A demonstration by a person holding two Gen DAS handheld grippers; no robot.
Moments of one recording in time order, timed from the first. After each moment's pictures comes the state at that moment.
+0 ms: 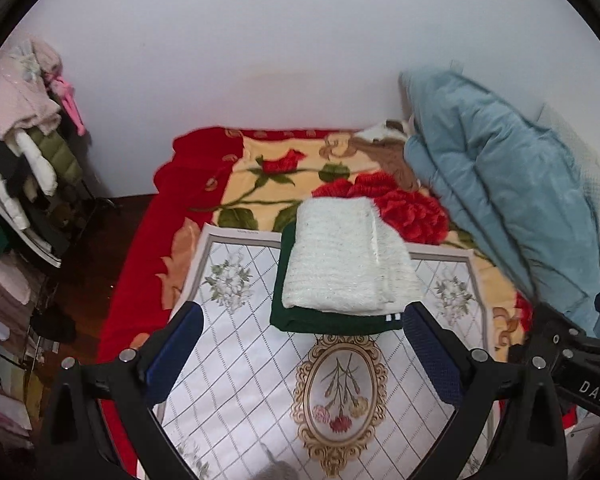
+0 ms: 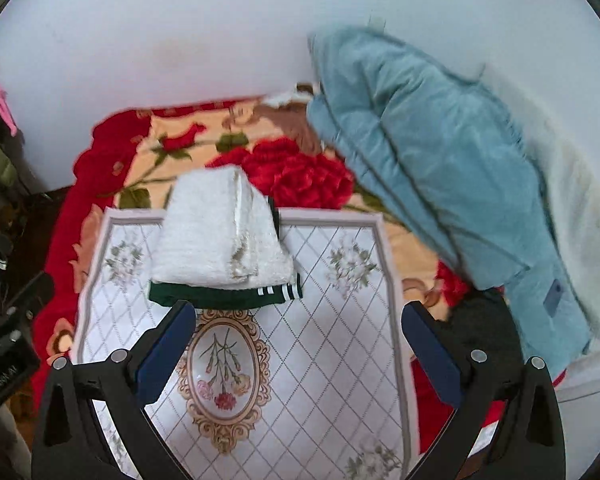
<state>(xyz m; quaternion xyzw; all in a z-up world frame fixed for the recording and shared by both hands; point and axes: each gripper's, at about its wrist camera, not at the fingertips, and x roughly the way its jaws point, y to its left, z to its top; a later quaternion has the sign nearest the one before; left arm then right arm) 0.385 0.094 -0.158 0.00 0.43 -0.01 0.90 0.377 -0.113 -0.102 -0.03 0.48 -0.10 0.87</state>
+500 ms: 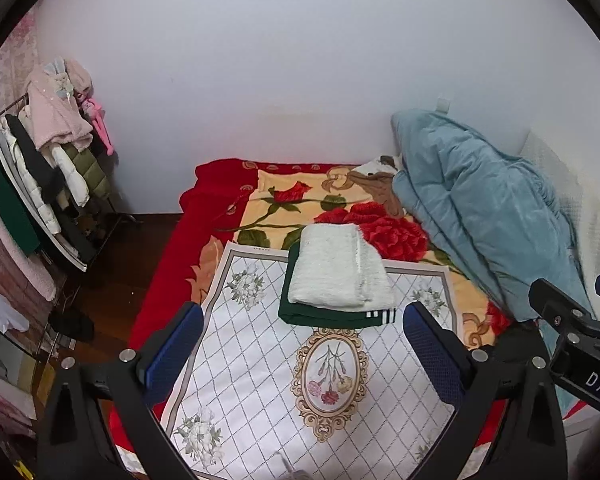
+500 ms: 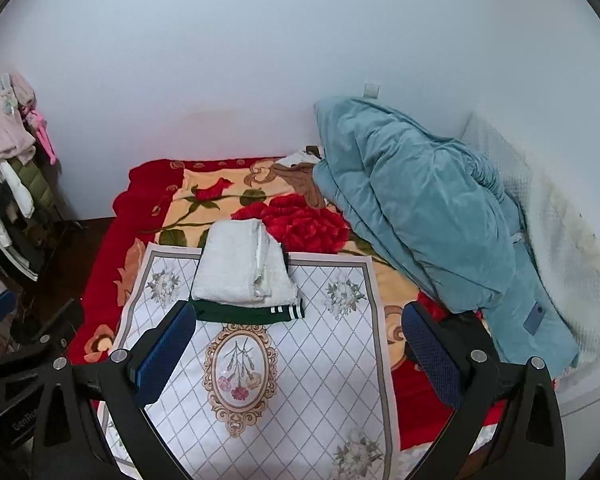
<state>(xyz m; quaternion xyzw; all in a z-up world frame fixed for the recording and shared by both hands) 0.271 0.080 -0.055 0.00 0.38 0.00 0.92 0.235 -0.109 0.056 -0.02 0.40 -0.07 0.91</state>
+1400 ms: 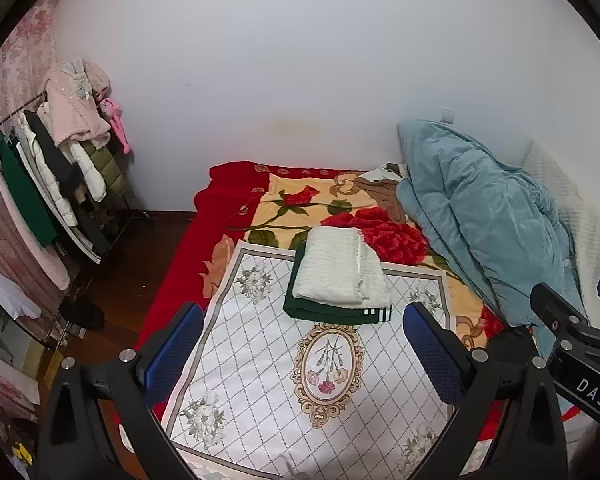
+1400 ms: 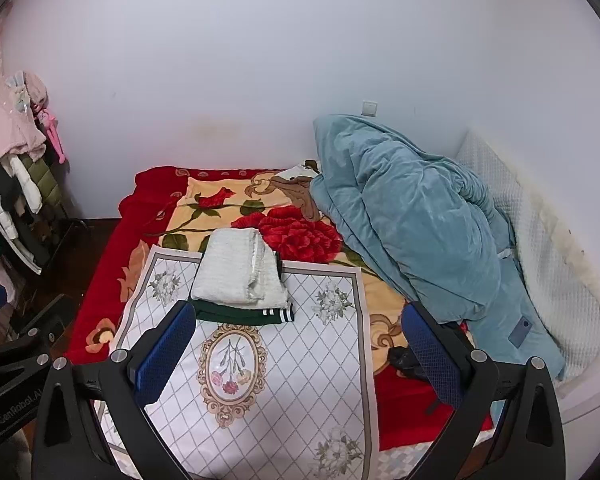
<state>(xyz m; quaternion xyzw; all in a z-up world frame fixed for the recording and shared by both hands) 0.223 0.072 -0.020 -0.01 0.38 0.03 0.92 0.186 -0.122 0.106 -0.04 0.38 -0.07 0.92</state>
